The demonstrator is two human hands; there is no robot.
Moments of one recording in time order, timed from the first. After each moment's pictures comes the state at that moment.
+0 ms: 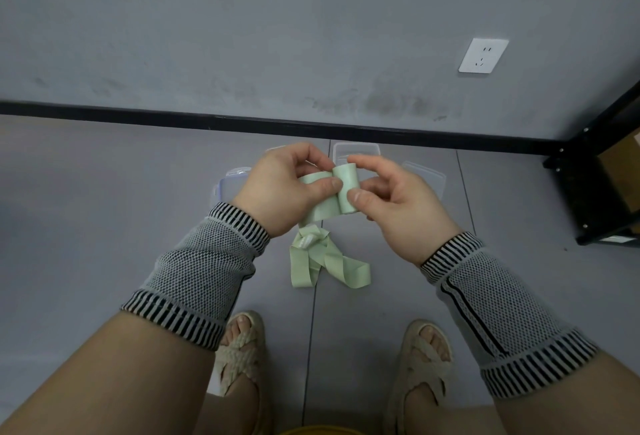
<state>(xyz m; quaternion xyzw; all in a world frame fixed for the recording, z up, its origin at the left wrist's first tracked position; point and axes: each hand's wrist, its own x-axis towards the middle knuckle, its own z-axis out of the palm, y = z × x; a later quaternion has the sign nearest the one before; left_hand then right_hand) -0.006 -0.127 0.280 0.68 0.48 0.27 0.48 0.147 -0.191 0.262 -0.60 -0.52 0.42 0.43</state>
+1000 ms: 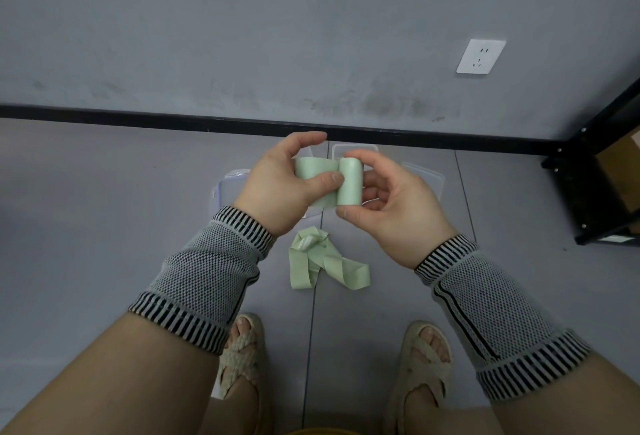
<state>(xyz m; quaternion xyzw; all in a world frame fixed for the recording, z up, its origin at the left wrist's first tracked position) -0.002 -0.128 0.279 0.64 0.47 0.32 0.51 0.145 -0.191 0.262 -0.58 -0.55 0.38 0.45</state>
